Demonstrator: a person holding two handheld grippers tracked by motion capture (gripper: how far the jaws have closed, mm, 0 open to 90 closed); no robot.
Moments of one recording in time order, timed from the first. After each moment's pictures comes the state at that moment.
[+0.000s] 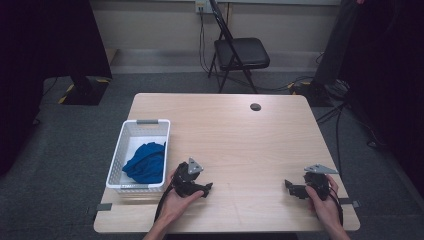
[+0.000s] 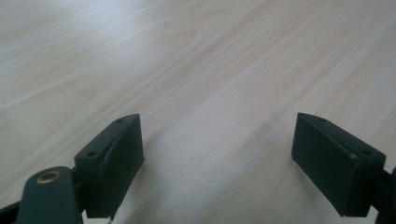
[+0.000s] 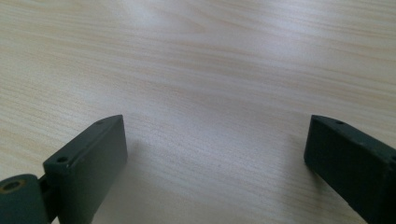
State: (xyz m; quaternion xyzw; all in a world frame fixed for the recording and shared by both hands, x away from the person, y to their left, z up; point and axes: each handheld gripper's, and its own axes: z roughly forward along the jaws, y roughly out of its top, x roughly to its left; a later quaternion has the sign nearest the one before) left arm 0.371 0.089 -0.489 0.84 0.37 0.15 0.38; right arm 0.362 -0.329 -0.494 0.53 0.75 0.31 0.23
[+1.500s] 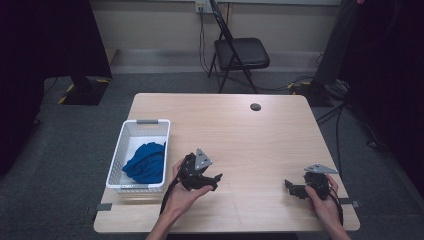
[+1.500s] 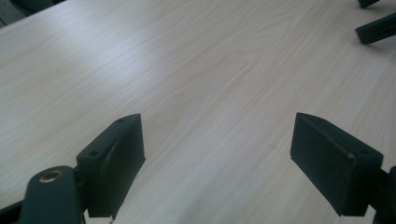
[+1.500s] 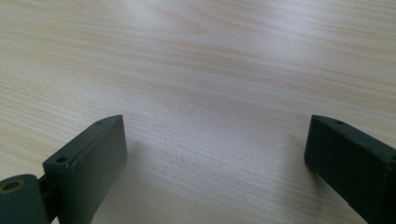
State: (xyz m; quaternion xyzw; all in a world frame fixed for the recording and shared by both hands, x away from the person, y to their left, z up) left arm 0.365 0.066 -0.431 0.83 0.31 0.19 0.41; right arm 0.362 -0.329 -0.494 0.53 0.75 0.31 0.23
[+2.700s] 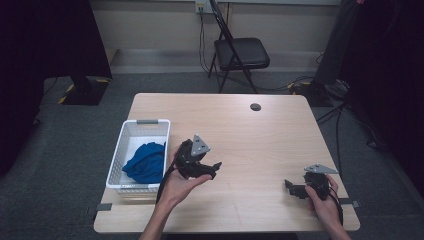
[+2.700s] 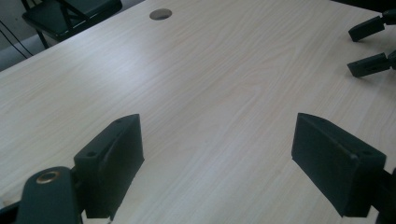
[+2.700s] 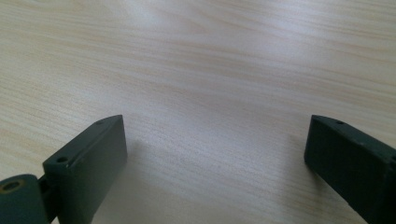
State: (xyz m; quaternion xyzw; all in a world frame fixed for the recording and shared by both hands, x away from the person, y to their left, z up) left arm 0.378 0.078 -0.388 0.83 0.32 0.20 0.42; right arm 0.362 -0.329 -0.494 0.53 0.75 0.31 0.23
